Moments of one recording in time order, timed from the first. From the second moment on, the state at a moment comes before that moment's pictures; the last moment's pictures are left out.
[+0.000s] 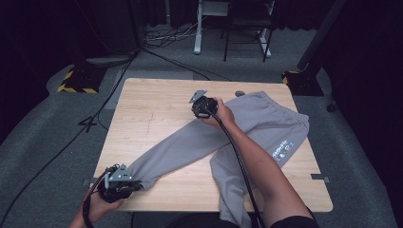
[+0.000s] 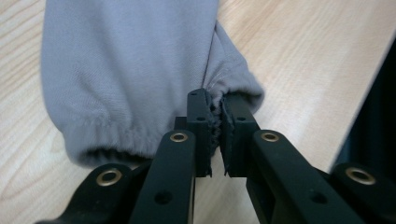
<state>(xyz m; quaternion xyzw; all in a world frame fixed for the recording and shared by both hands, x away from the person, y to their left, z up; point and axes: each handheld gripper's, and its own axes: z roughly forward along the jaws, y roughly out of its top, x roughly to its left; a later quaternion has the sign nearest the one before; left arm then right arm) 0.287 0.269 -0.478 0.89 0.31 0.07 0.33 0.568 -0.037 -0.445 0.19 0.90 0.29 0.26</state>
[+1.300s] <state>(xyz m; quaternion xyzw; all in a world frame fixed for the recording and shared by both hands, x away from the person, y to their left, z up) 0.287 0.251 -0.478 0.88 0.26 0.10 0.39 0.449 -0.066 -0.472 0.02 0.94 0.32 0.10</state>
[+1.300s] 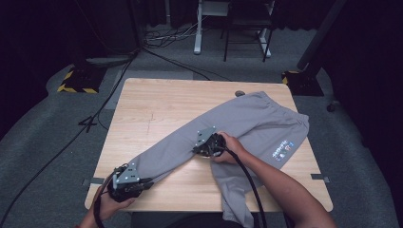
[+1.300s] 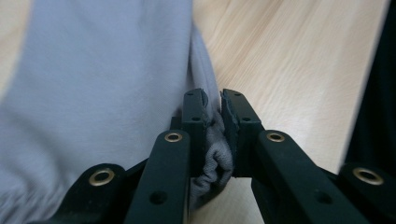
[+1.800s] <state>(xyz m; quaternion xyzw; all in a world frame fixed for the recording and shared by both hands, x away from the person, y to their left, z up) 0.270 0.299 -0.466 0.85 0.29 0.13 0.41 0.483 -0.033 -0.461 0.10 0.94 0.31 0.12</state>
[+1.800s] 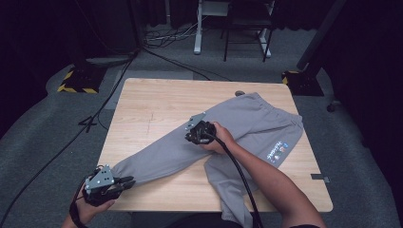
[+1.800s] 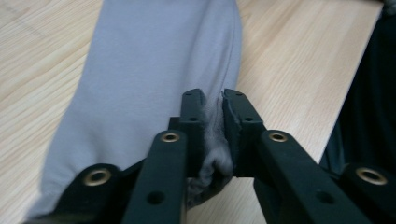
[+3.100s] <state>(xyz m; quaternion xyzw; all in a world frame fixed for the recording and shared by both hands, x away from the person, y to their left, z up) 0.364 0.192 -0.486 0.90 0.28 0.02 0.33 0.560 -0.296 -0.490 0.48 0.80 0.30 0.19</state>
